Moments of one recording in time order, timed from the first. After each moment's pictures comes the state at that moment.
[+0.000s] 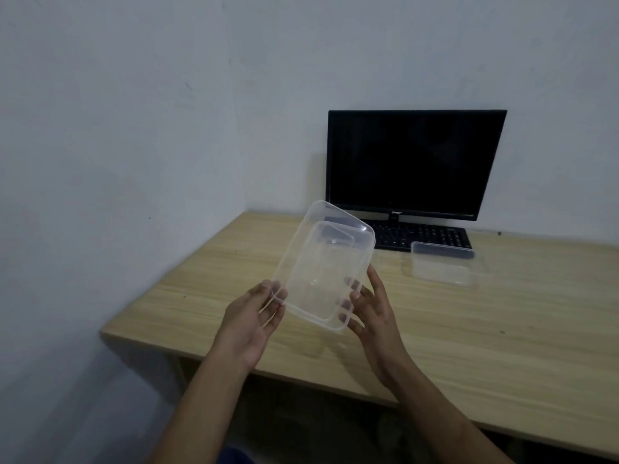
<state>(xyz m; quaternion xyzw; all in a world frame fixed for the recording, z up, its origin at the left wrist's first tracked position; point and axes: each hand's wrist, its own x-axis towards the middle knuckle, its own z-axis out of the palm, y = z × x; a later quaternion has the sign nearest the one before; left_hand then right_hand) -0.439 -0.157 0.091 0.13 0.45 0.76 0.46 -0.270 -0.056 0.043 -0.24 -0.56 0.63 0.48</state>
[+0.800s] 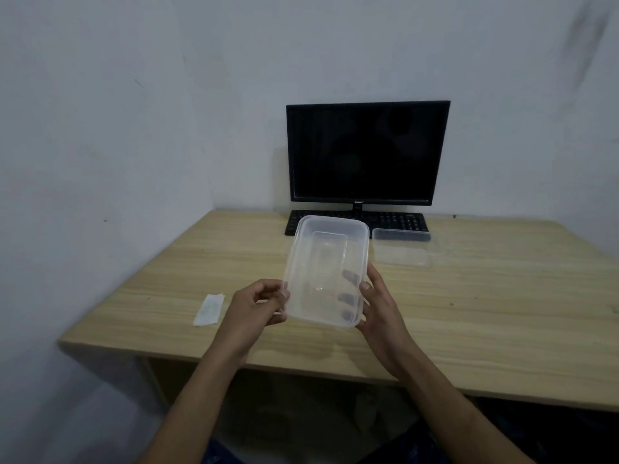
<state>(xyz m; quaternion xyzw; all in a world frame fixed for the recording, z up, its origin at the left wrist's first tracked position) -0.389 -0.154 0.090 0.41 0.61 0.58 0.34 -0.196 -0.058 0.050 -0.25 -0.55 0.65 0.46</state>
